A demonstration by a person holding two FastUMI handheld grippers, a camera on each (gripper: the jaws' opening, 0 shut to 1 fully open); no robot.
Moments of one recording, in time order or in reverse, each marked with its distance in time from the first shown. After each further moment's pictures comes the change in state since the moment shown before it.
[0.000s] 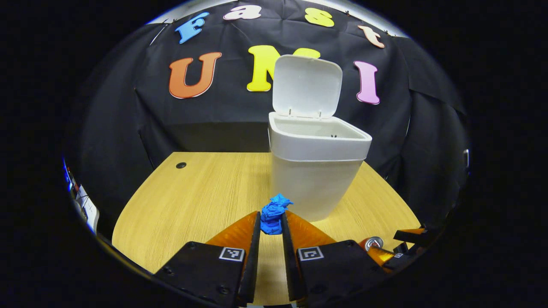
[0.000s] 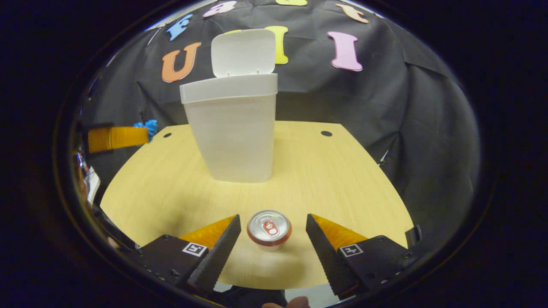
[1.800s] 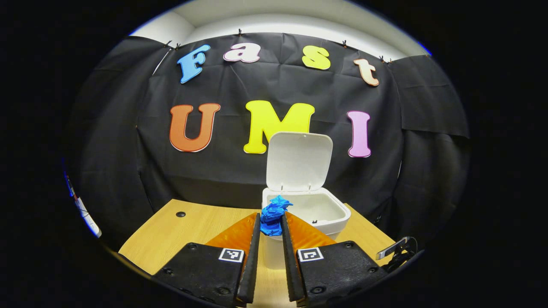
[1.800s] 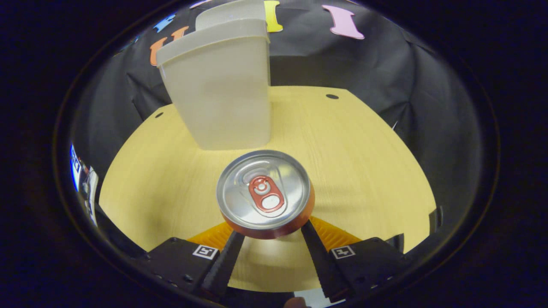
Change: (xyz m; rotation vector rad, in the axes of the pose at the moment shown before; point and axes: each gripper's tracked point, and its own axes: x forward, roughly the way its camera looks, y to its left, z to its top) left arm -0.032 -0.004 0.150 -0.004 -0.331 -0.017; right arm 0.055 -0.006 -0.042 0.048 0.159 0.025
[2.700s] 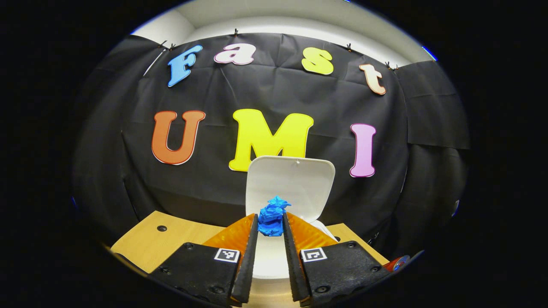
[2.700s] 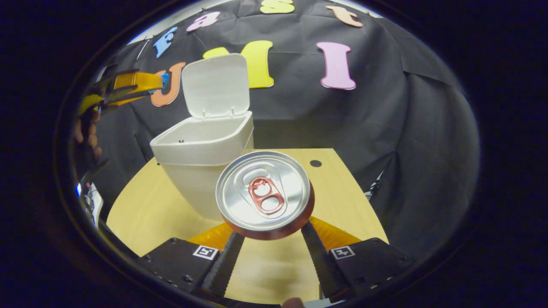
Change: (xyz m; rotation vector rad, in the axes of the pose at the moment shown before) left arm 0.106 -0.035 0.039 -0.023 -0.029 -0.025; right arm -0.079 -0.047 0.162 -0.007 -0.276 -0.018
